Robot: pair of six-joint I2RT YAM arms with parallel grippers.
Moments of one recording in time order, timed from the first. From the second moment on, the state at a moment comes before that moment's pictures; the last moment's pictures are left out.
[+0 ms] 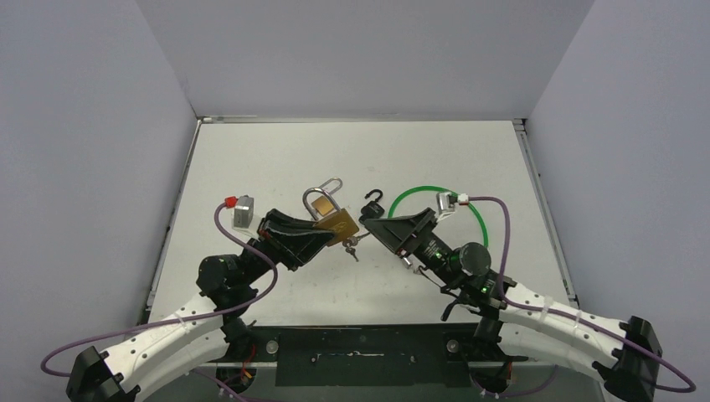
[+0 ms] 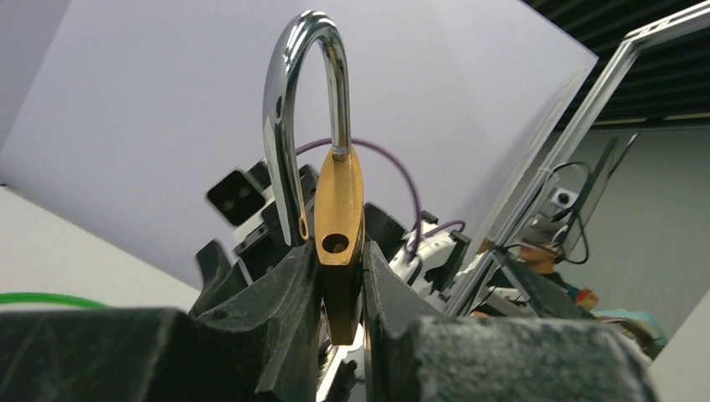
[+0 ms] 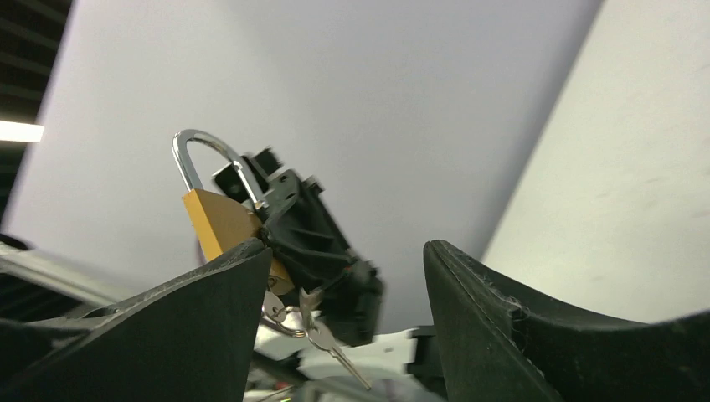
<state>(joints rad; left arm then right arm) -0.79 0.71 0.37 1.01 0.30 -0.93 1.01 0.85 0.47 0.65 0.09 1.27</state>
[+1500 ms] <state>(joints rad) -0.80 0.70 0.55 -0.09 0.15 -0.44 1.02 1.22 1.10 -0.39 0.51 0.65</state>
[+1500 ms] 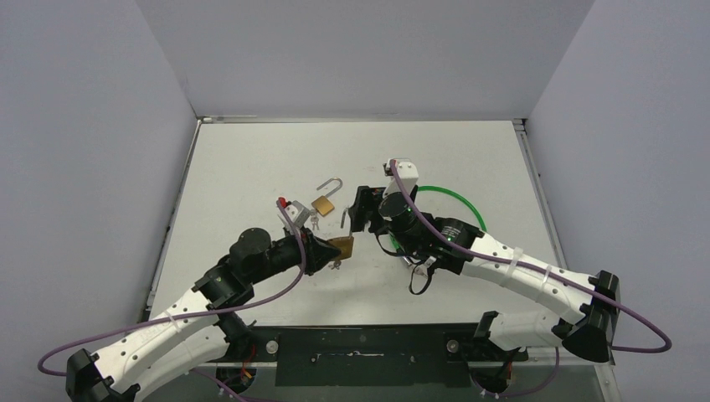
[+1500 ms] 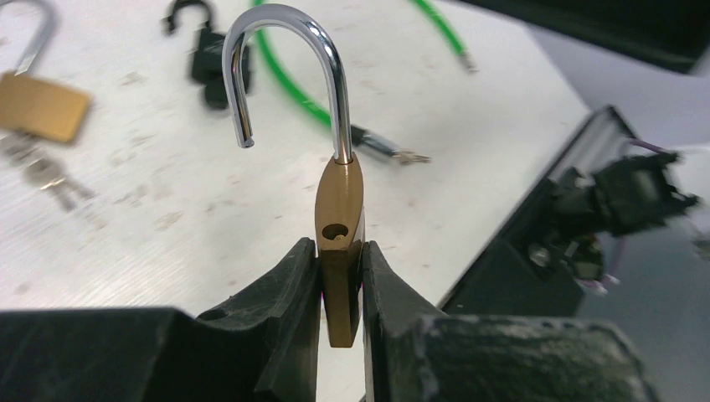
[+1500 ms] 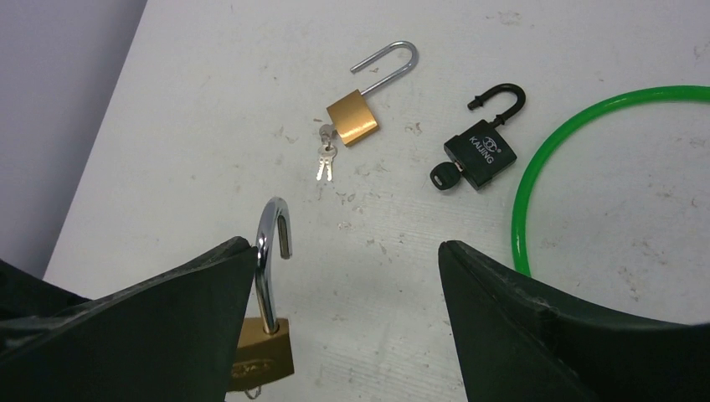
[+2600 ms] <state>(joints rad) -0.82 1.56 0.99 -0.81 -0.71 -0.56 0.99 0.99 0.81 -0.32 0.47 0.83</state>
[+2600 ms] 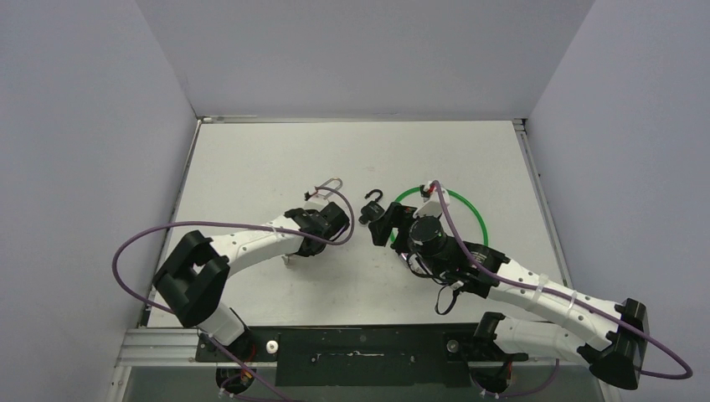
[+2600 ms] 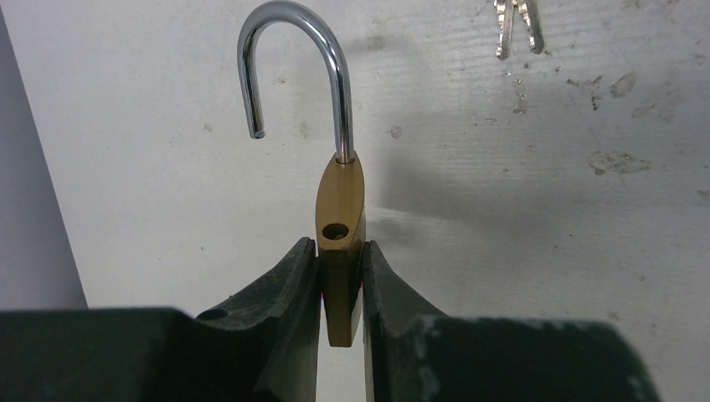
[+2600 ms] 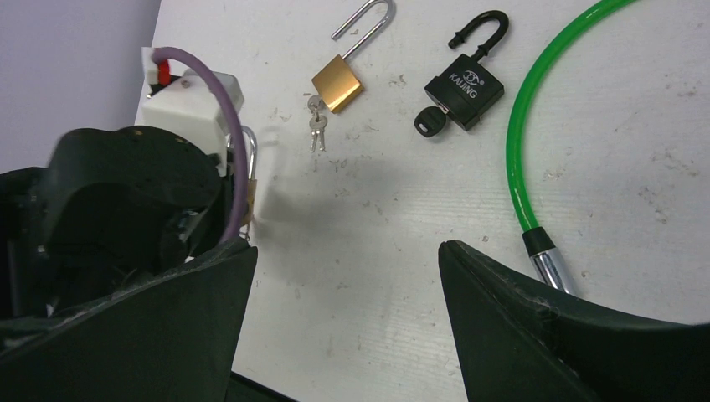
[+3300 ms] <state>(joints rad) -0.91 1.58 0.98 -0.59 -0.55 -0.54 0.99 0.85 0.80 -0.44 0.54 0.87</state>
